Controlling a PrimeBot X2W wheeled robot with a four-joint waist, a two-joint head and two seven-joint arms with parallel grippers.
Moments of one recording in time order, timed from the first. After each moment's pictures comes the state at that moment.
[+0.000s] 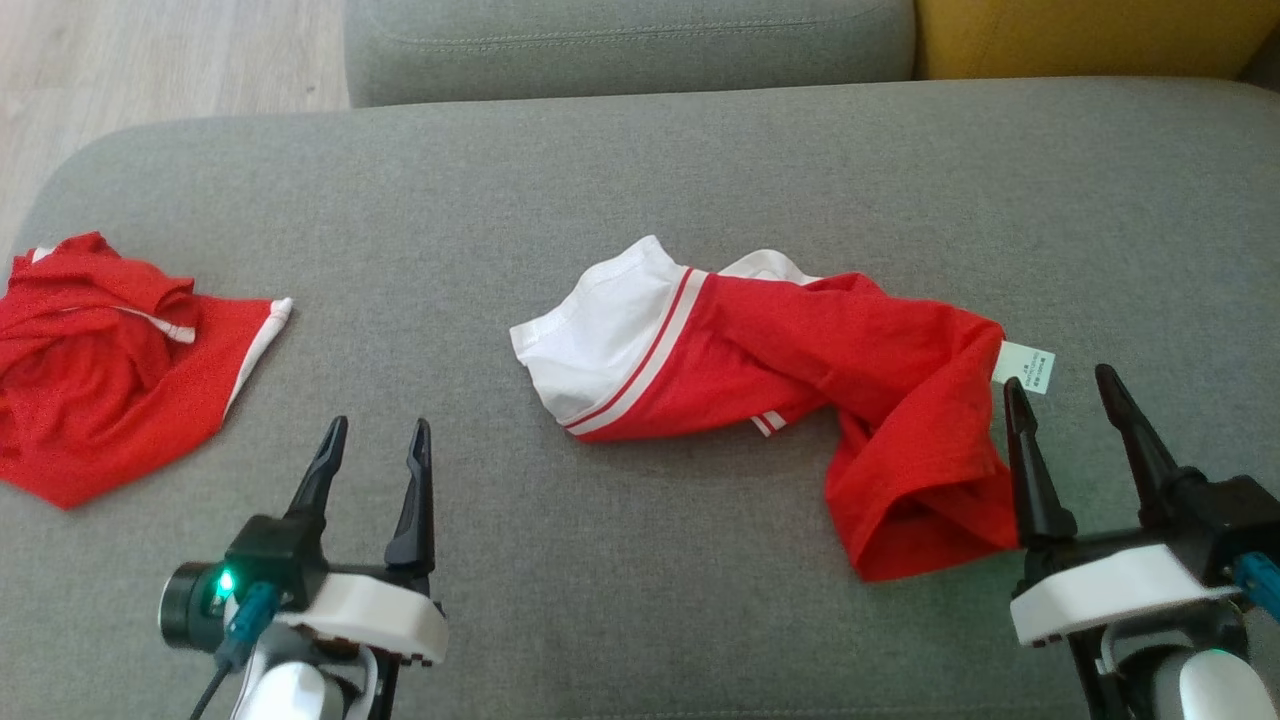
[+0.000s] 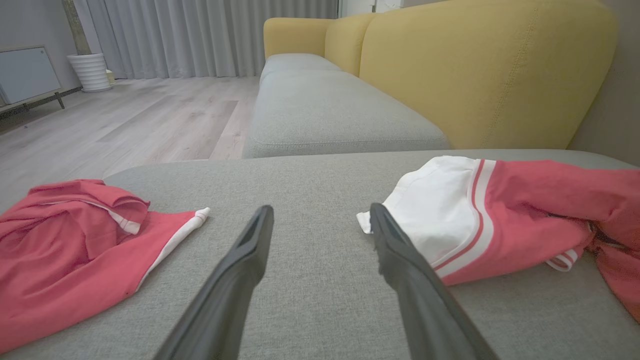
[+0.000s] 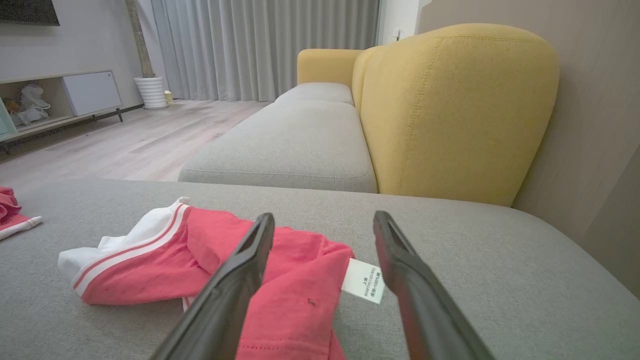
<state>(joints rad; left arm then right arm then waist) -0.01 0.12 -0.24 0.16 -0.16 0.08 -0.25 0.09 -0.05 -0.01 -0.15 0.03 0.12 0.03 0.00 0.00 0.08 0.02</state>
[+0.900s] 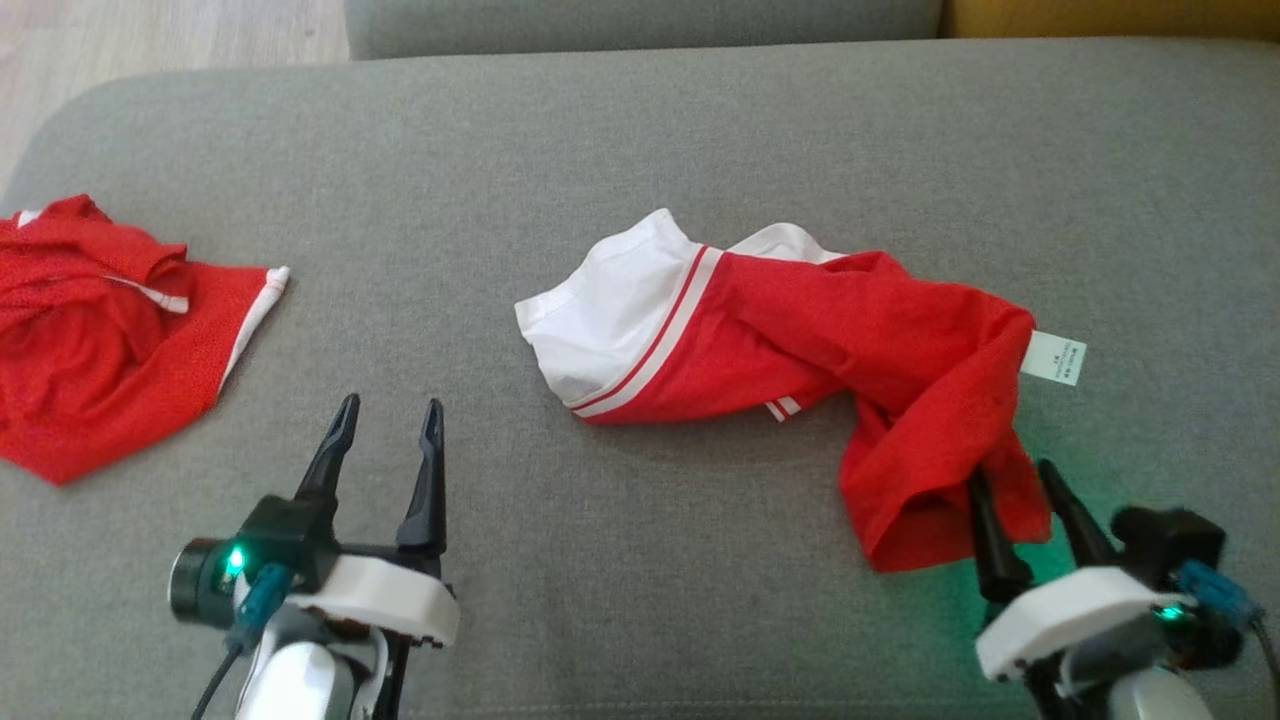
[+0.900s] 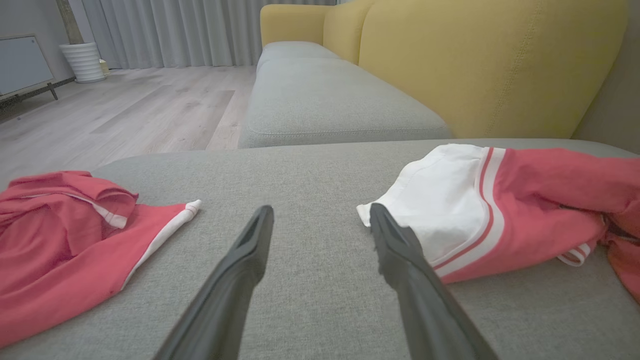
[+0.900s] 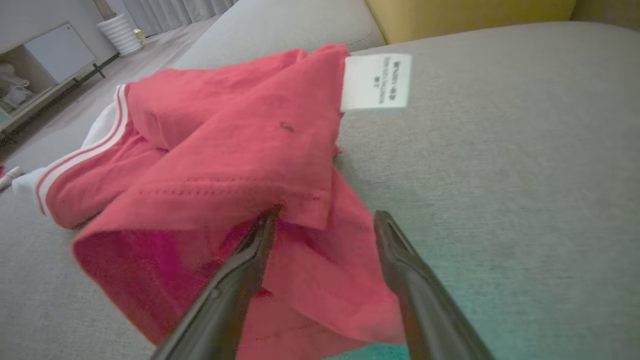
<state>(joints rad) -0.04 0.12 -0.26 0.15 -0.16 0.09 -0.25 0.07 -0.04 0.00 0.15 0.22 0.12 0.04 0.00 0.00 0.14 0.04</state>
